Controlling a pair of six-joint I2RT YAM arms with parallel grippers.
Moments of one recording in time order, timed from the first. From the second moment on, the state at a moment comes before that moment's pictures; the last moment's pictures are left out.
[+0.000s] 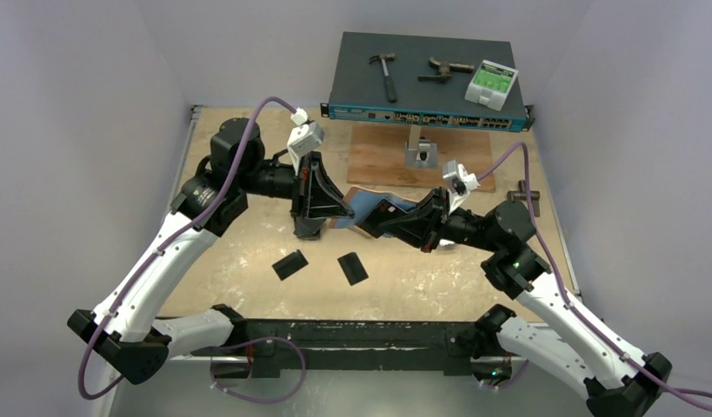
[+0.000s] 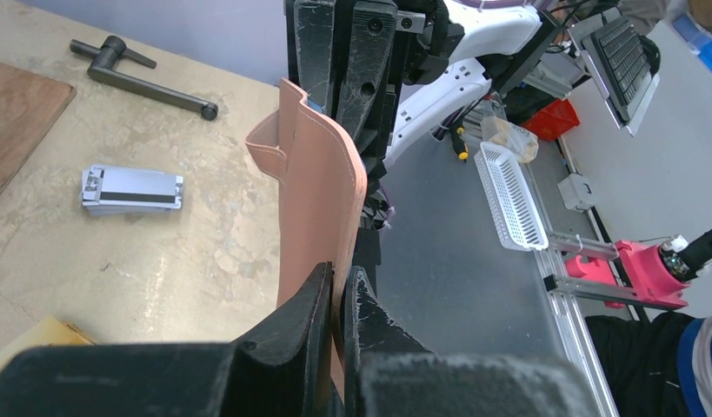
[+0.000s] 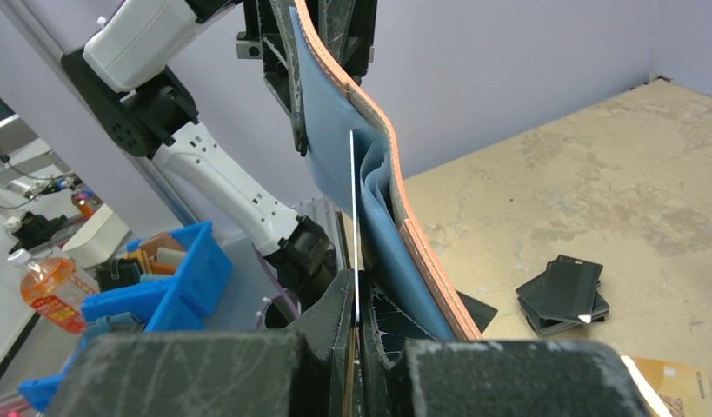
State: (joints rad) left arm -0.57 1.14 1.38 -0.44 1.06 -0.24; right arm 0.64 0.75 0.72 0.25 -0.68 0.50
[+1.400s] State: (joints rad) left arm -0.61 1.13 1.41 -0.58 1.01 -0.06; right arm 0.67 0.83 0.82 0.15 -0.80 0.41
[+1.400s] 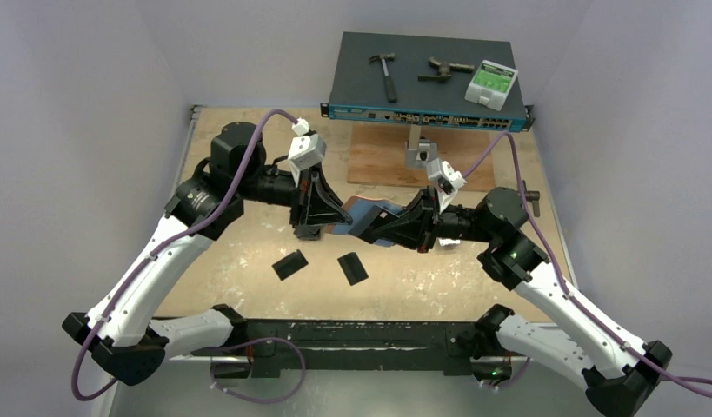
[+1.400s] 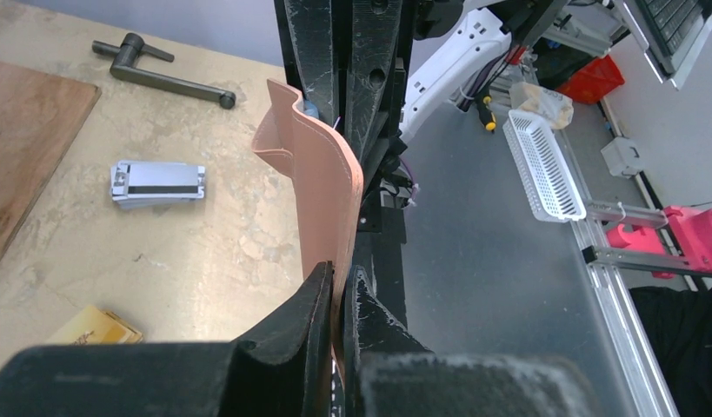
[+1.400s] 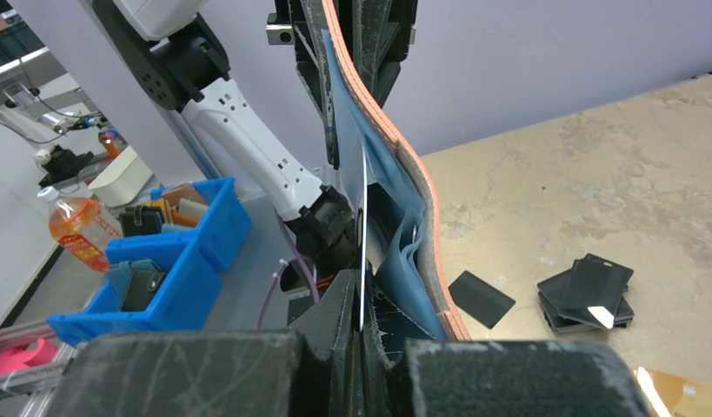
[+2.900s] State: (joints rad) left arm -0.64 1.11 1.37 -0.56 0.96 -0.07; right arm 0.83 0.88 0.95 -0.01 -0.61 0.30
